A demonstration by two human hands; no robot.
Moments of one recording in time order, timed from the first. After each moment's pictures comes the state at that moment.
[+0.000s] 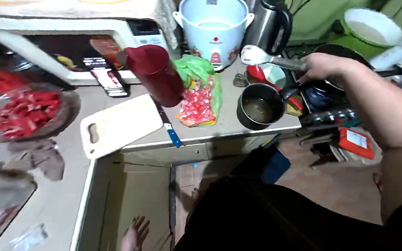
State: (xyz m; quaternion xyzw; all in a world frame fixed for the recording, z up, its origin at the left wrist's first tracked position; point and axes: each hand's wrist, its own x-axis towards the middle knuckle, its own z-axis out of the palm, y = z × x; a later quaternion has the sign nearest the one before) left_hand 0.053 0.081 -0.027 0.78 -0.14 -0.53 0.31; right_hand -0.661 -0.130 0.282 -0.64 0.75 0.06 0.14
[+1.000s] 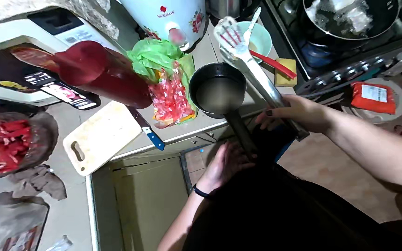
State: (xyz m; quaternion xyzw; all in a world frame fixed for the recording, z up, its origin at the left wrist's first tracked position) left_hand -0.297 0.005 0.143 0.28 -0.28 -0.91 0.12; right_hand -0.567 0.029 0.224 -0.38 0.58 -0.34 0.63
